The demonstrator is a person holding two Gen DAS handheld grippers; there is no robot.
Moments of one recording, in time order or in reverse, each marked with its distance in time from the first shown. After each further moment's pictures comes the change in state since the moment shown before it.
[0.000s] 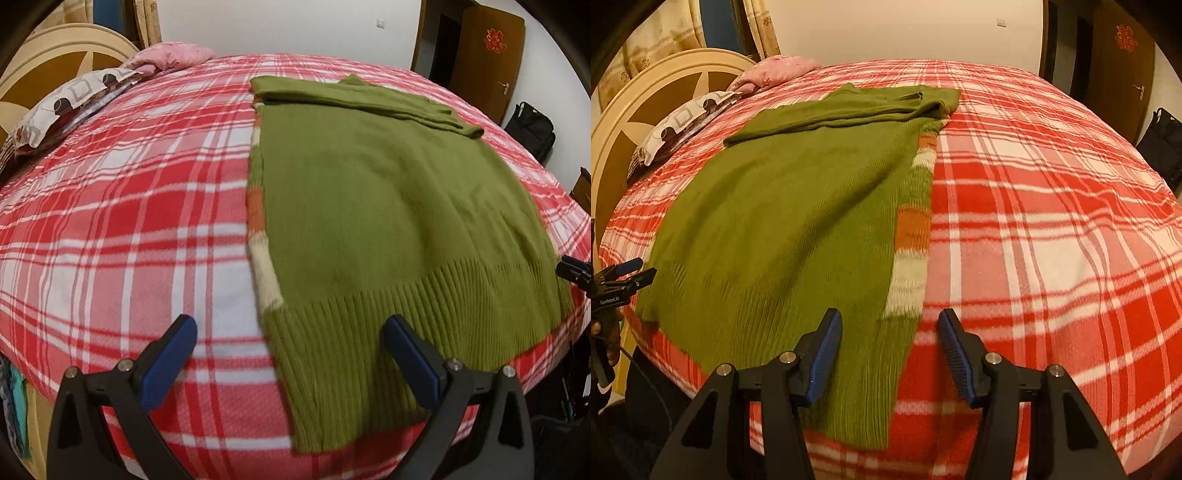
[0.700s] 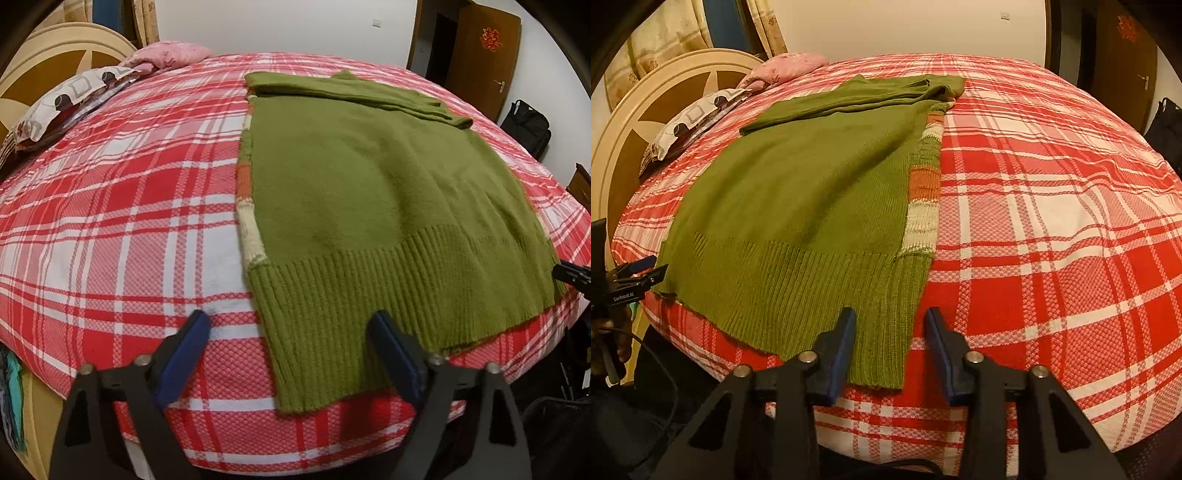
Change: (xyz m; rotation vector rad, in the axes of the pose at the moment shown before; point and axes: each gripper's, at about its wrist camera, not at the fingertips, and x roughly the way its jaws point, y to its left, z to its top) left arm -0.010 -0.011 -0.018 -0.001 0.000 -0.016; right arm -0.008 0.000 -0.026 0.016 0.010 0.059
